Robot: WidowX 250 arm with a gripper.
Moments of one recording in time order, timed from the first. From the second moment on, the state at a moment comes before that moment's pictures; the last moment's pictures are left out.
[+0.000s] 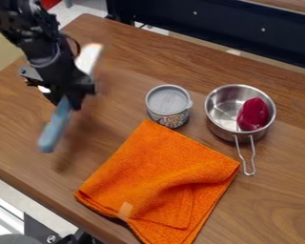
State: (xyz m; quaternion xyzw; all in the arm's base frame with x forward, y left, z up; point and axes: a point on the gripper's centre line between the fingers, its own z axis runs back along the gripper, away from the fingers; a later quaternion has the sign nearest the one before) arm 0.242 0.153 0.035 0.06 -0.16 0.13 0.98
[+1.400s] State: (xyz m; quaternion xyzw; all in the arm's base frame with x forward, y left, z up) arm 0.236 0.151 0.052 -0.03 -0.15 0.08 0.98
